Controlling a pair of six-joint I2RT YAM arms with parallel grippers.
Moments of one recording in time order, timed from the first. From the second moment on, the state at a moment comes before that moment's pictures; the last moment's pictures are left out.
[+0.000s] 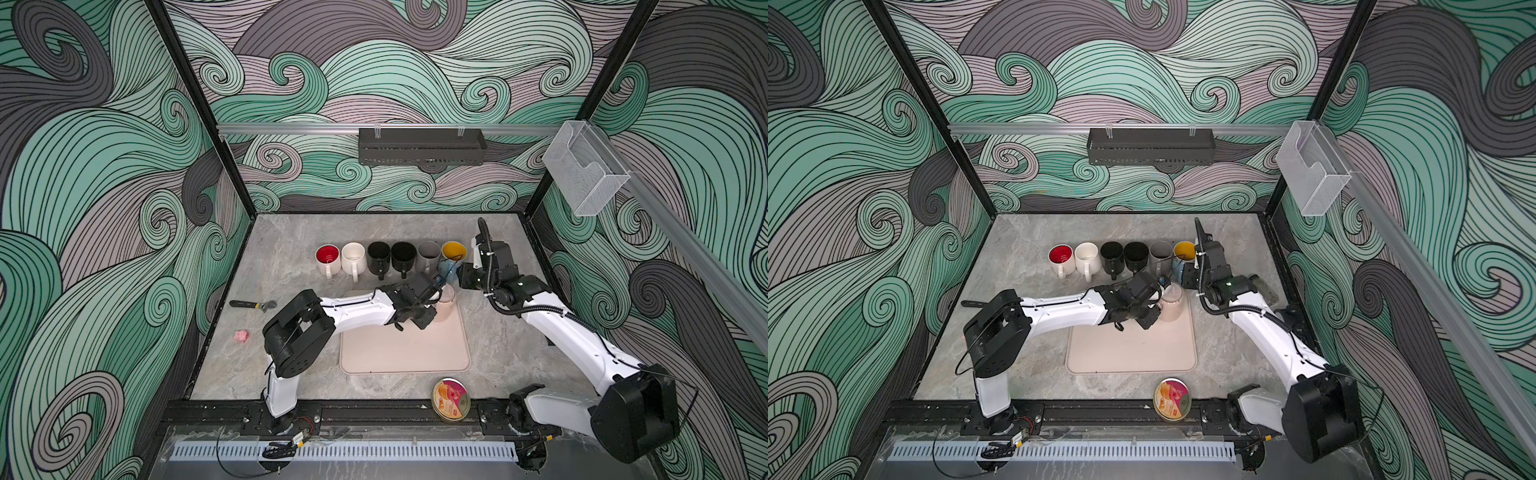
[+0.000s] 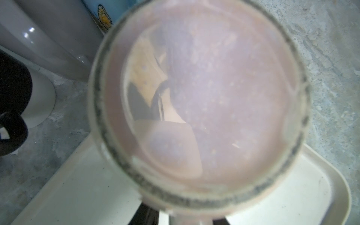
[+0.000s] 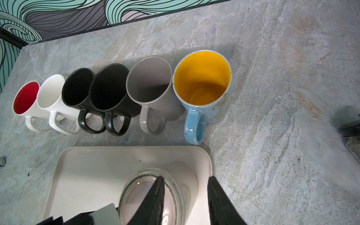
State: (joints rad) left arm -0.97 1.89 1.28 -0.32 -0.07 -0.10; right arm 0.36 1.24 0.95 -0.46 0.06 0.35
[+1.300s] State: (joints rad) left arm -1.03 1.78 1.28 -0.44 -0.16 -0.07; right arm 0.34 1.15 0.92 -0.46 0.08 0.36
